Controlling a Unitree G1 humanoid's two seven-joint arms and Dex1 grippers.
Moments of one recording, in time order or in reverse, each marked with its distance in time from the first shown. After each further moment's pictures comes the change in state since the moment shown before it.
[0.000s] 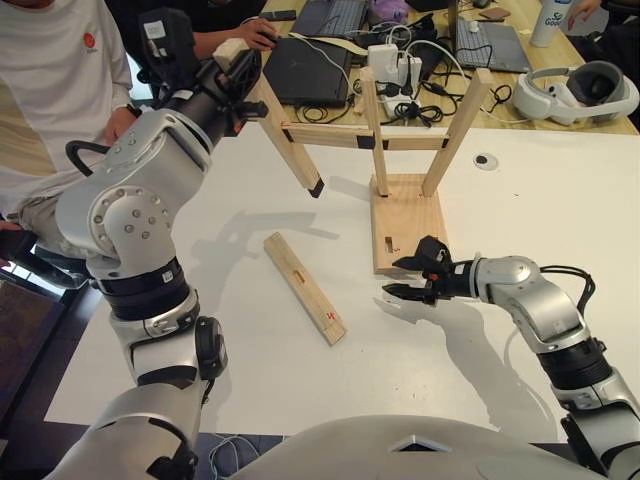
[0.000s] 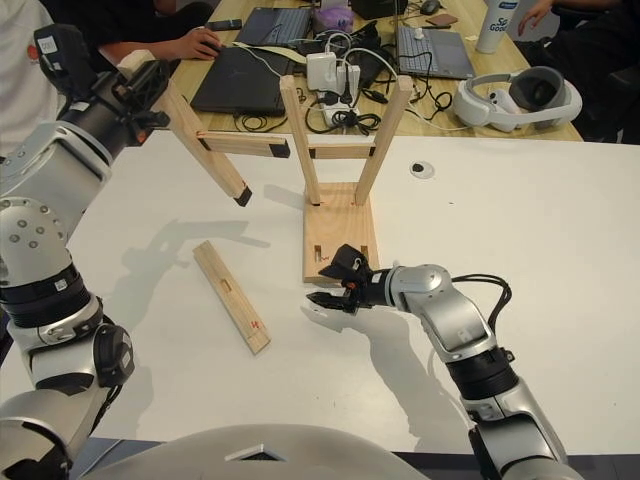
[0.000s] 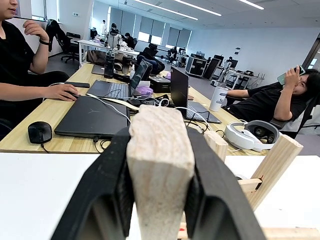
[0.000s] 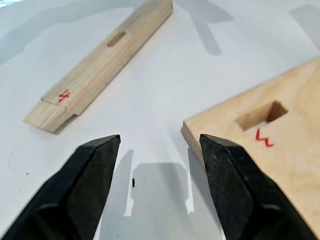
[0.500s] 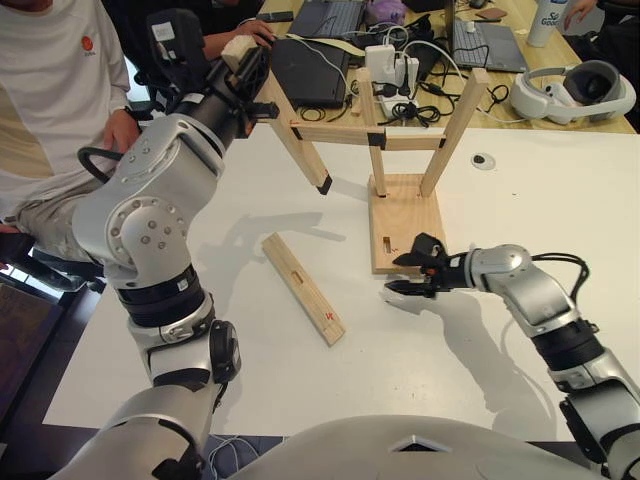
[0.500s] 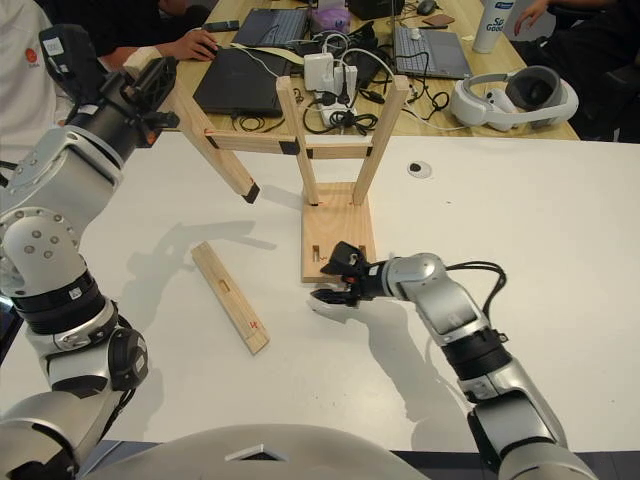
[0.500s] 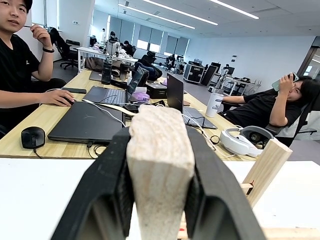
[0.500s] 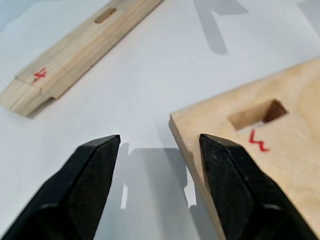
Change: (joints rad) left arm 0.015 -0.076 -0.015 -0.067 0.039 0.000 0.036; right arm -0.096 0.059 0.138 0.243 -0.074 -0.083 0.052
